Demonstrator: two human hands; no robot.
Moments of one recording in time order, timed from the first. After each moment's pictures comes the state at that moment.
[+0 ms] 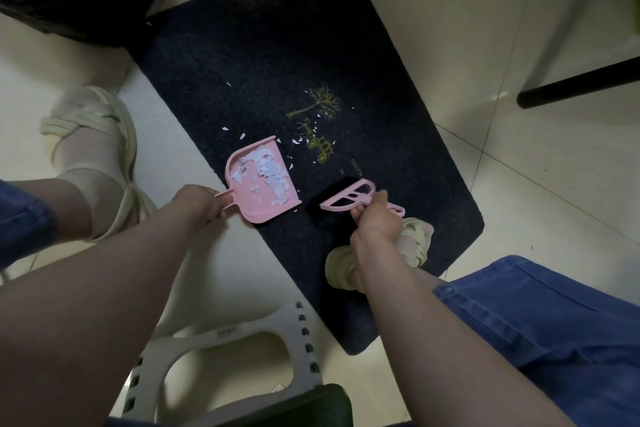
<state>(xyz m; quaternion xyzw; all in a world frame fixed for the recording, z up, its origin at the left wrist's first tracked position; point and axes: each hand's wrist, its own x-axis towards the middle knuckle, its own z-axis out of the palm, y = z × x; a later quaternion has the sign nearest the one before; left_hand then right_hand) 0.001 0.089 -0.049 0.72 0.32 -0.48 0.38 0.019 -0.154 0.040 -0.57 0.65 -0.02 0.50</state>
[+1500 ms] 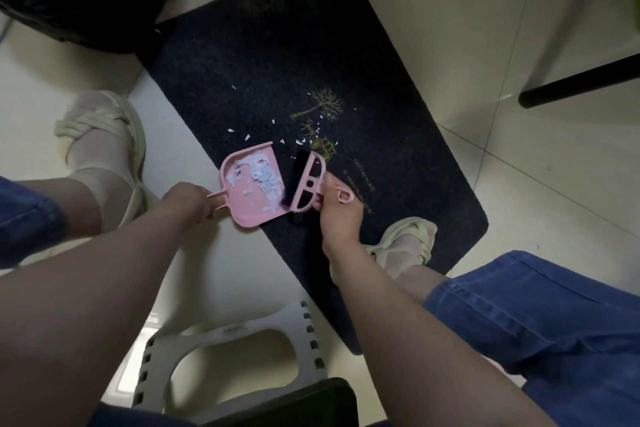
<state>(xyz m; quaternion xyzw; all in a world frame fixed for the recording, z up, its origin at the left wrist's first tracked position) -0.002 0.109 -0.035 0.78 0.26 -0.49 0.28 -0.006 -0.110 0.025 -0.72 0.41 0.10 0.55</state>
